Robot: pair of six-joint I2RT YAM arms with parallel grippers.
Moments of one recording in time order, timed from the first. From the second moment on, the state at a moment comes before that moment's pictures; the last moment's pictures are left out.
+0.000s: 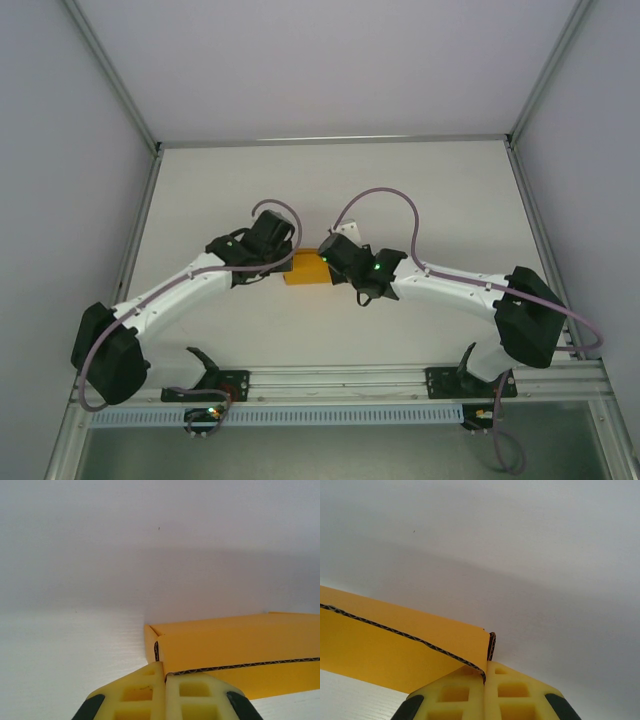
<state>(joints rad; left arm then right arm) -0.75 1.30 0.96 -0.68 -0.18 -0.69 0.93 1.53 1.04 -0.47 0.47 0.57</state>
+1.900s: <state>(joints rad) -0.86 1.34 0.84 -0.51 -0.44 -0.71 0.67 1.32 0.90 -0.20 0.14 0.44</state>
